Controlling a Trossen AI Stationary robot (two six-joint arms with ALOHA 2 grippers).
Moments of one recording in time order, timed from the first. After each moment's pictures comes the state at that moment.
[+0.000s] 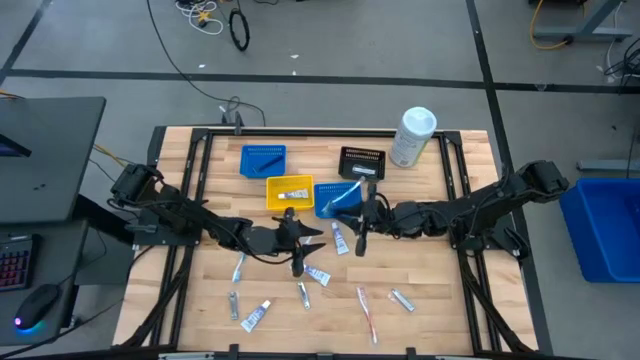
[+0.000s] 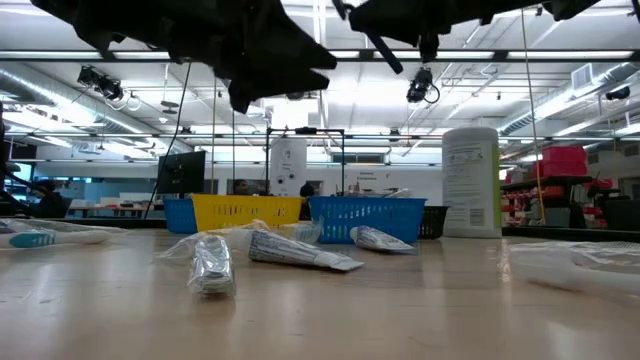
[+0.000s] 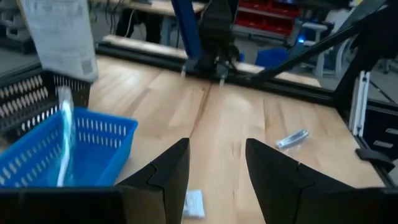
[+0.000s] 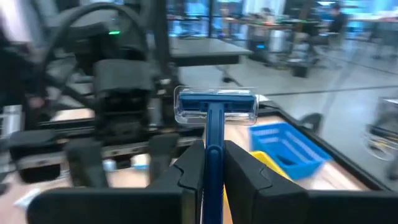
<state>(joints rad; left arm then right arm) -0.34 1.60 0.71 0.67 -0.52 -0.28 0.26 1.39 0.75 0.52 0.45 0.04</state>
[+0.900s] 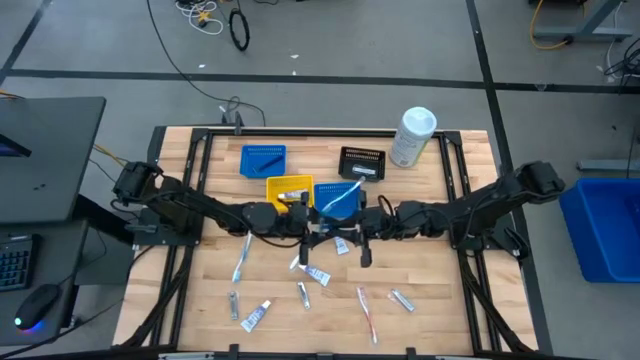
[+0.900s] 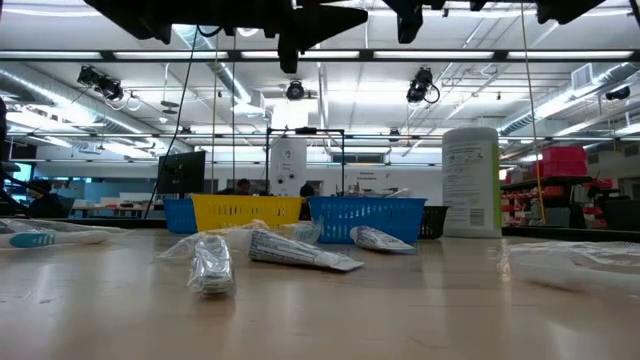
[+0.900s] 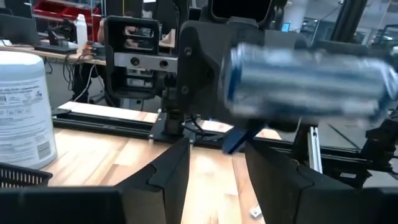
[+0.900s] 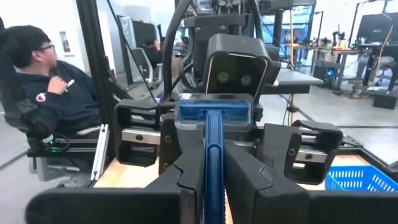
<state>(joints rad) -0.20 1.60 0.81 0.82 -0.24 -0.16 0.25 1.43 0.75 0.70 0.20 0.03</state>
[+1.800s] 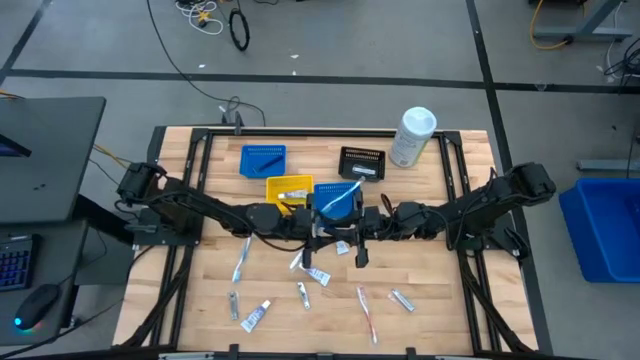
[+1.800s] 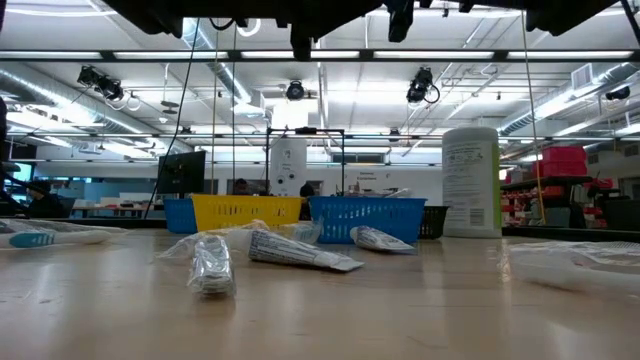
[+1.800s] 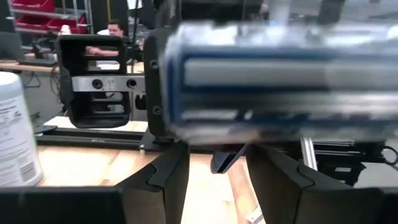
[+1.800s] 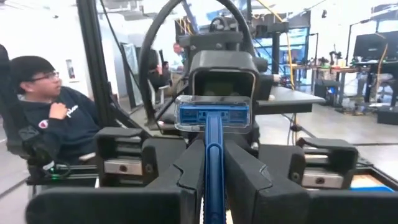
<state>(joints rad) -0.21 1.63 0.87 0.82 -0.20 -0.09 0.25 1.50 0.75 0.89 0.20 0.04</state>
